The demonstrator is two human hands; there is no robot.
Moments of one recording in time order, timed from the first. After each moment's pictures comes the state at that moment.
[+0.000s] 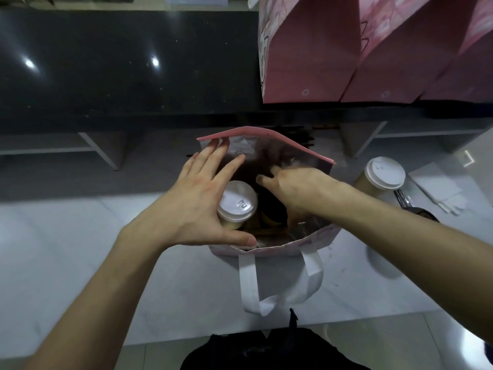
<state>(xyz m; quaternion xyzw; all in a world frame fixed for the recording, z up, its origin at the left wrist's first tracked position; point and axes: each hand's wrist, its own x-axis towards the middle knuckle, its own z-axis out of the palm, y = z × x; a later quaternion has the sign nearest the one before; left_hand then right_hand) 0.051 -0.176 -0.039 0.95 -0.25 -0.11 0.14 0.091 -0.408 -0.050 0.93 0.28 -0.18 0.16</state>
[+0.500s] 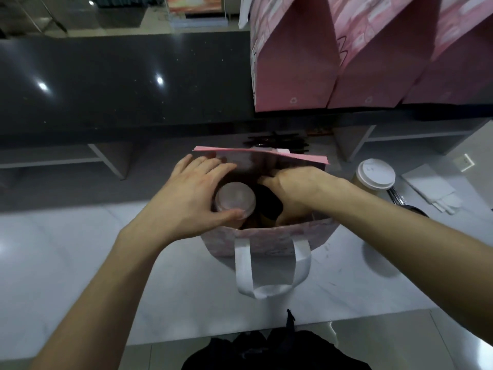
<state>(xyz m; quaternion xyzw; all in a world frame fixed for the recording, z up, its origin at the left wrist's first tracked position) 0.040 -0.183 -0.017 0.97 -0.23 -0.04 0.12 0.080 -0.418 -0.027 0.94 0.28 -0.16 0.11</state>
